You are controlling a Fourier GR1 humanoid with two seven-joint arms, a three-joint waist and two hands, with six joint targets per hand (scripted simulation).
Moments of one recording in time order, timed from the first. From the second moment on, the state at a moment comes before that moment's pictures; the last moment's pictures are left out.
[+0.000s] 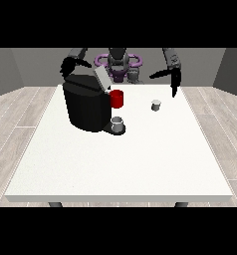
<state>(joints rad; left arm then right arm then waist) -0.22 0.34 0.15 -1.23 -0.06 -0.17 -0.10 -0.06 -0.02 -0.03 -1.59 -0.02 -0.08 -0.11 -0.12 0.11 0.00</state>
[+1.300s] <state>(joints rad) -0.45 0.38 0.06 -0.80 -0.37 -0.09 -0.15 -0.18 -0.04 -0.05 -1.41 0.02 -0.14 -0.06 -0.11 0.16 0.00</state>
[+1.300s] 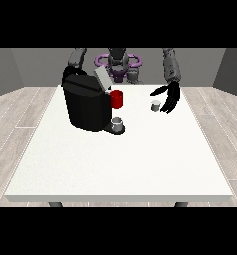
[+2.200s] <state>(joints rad) -0.54 0.37 0.05 -0.61 -0.57 0.16 -0.28 -0.22 -0.03 -0.03 -1.42 0.02 -0.15 -0.01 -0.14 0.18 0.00</state>
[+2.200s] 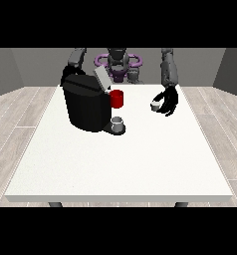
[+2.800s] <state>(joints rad) -0.60 0.39 0.03 -0.59 -0.62 0.10 -0.34 -0.21 -0.04 -0.07 -1.36 -0.02 -0.13 -0.06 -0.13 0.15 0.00</state>
